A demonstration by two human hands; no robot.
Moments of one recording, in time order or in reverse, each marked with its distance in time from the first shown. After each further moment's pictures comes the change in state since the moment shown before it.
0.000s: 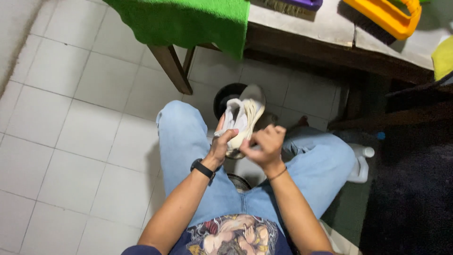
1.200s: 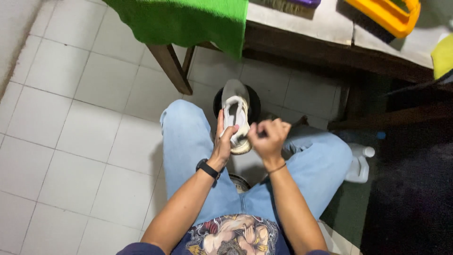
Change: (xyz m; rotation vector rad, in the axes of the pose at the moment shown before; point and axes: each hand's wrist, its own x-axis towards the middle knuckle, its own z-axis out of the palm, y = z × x) left_hand 0.014 -0.011 -0.001 0.194 0.081 0.079; right_hand 0.001 0.025 0.019 -0.191 0.114 0.176
